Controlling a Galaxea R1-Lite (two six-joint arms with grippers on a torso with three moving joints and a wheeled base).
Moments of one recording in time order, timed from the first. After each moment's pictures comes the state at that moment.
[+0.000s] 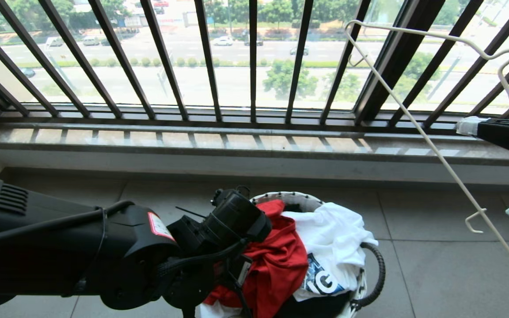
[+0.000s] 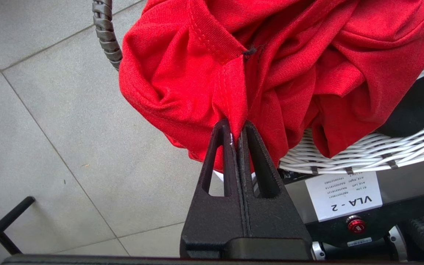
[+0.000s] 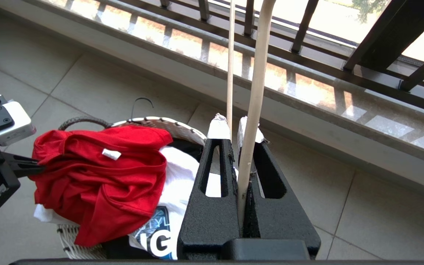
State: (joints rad) left arm -0.90 1.80 -1.06 0.17 0.50 -0.26; right arm 0.28 1.10 -0.97 -0.08 0.11 -0.11
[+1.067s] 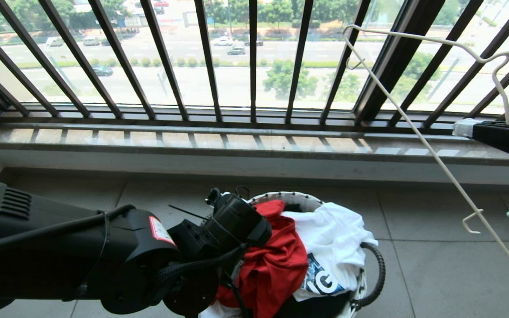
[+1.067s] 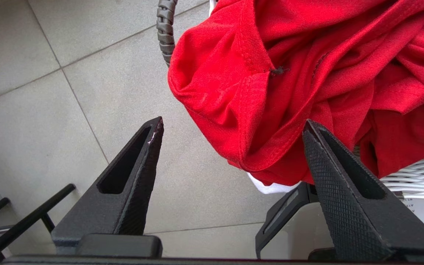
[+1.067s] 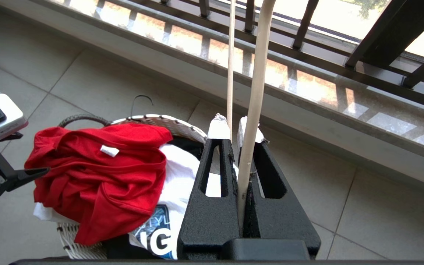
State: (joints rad) left arm -0.90 1.80 -1.05 0.17 0.65 -0.25; right arm 0.28 1.11 -0.97 -0.08 0.11 -0.11
